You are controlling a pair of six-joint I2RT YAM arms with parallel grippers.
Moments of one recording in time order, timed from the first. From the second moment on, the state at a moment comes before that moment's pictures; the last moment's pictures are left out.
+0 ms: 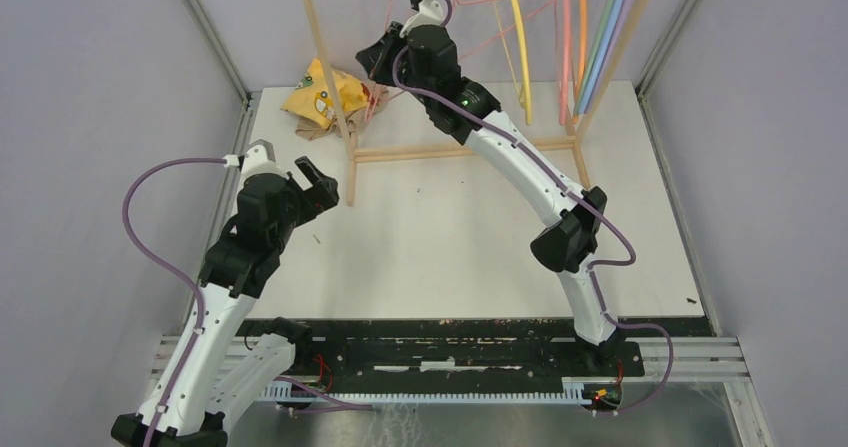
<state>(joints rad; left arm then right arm) -0.32 0.74 0.93 -0.62 -0.28 -0.60 0.78 2.17 2.46 -0.30 0.15 0.68</state>
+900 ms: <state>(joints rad) -0.32 0.78 0.89 -0.61 -0.28 -0.60 0.67 2.12 2.29 -0.28 0.14 0.73</state>
